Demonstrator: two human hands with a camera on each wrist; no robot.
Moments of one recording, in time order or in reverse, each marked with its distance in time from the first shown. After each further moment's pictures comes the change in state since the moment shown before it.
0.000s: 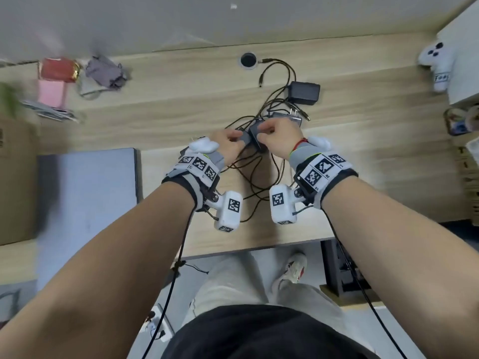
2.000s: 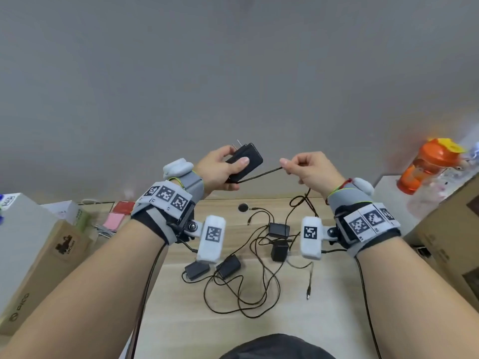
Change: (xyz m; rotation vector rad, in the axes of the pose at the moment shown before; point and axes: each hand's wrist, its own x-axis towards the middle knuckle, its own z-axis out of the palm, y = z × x) left_hand -0.149 0.262 -0.125 -0.304 0.010 0.439; right_hand -0.103 -0.093 -0.279 0.312 0.273 -0.502
